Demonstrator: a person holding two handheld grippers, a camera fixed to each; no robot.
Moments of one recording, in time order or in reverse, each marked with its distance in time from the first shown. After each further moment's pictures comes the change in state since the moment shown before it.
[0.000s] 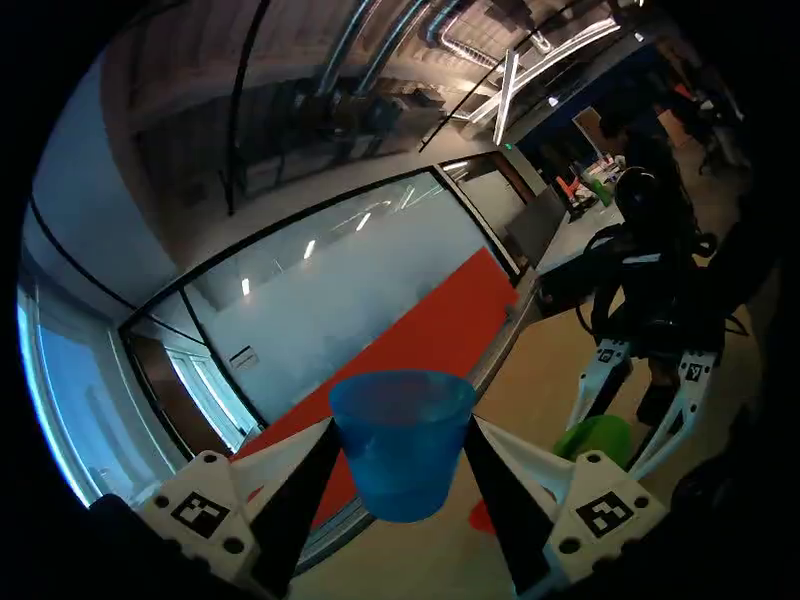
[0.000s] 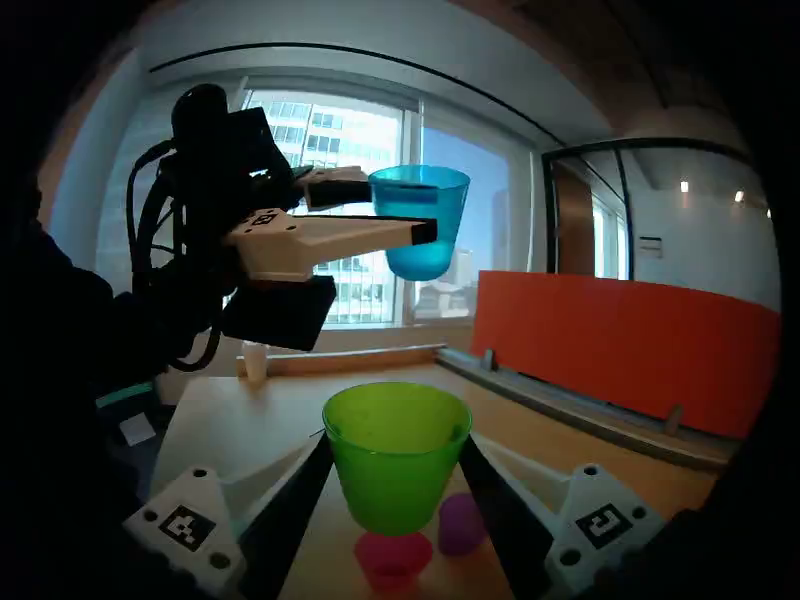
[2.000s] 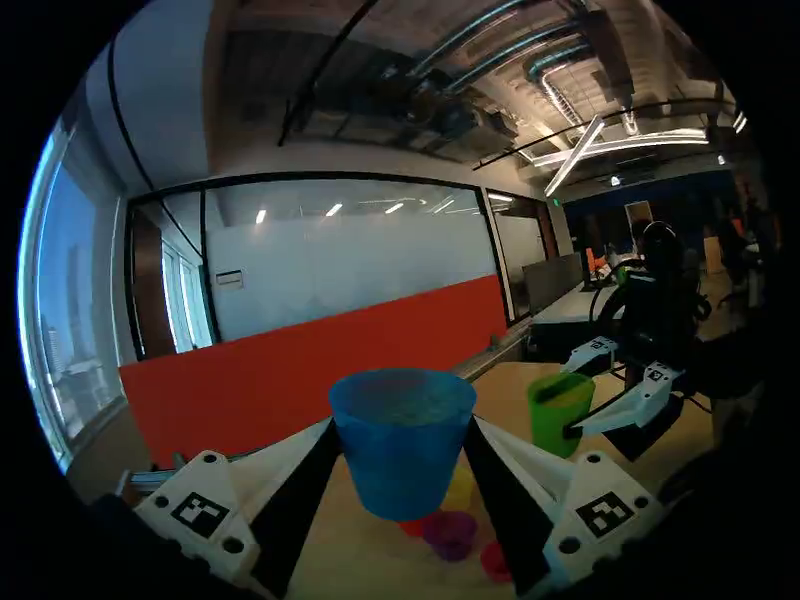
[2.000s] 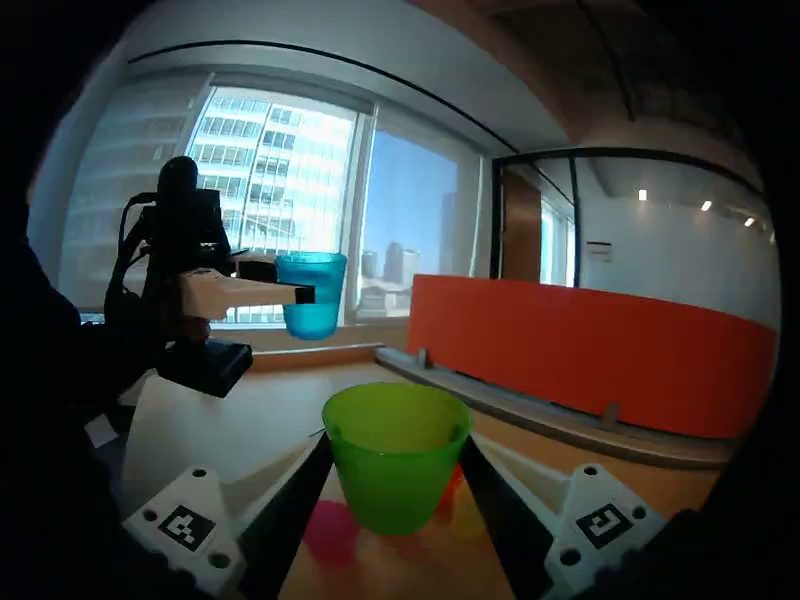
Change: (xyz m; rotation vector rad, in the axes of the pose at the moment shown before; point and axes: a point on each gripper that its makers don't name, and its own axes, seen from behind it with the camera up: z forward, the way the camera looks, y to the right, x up) left arm -0.053 0.018 -0.022 -0.016 -0.008 -0.436; right arm 0.009 0.056 -0.056 -0.194 0.000 -0.006
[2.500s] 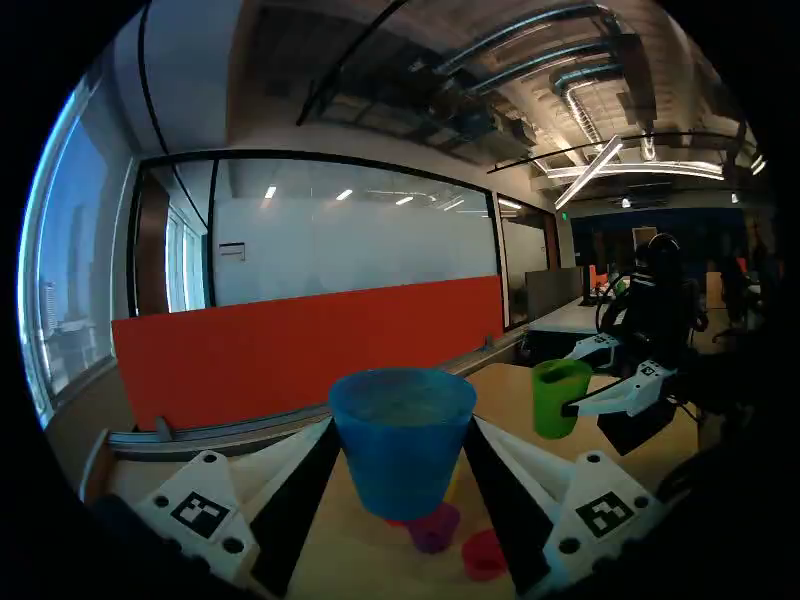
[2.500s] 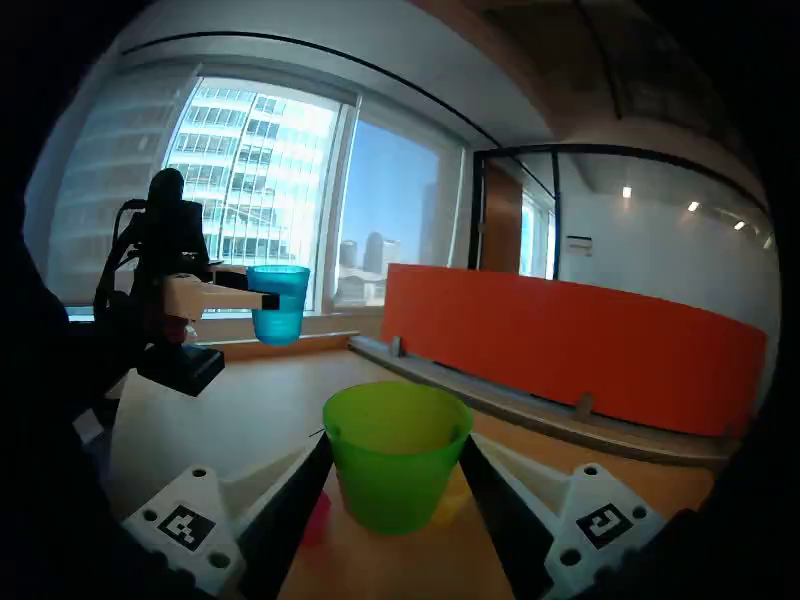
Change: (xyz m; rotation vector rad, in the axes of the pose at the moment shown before) left arm -0.029 -0.001 0.001 -0.009 -0.021 -0.121; right arm -0.010 0.030 -0.020 -0.076 -0.036 -0.008
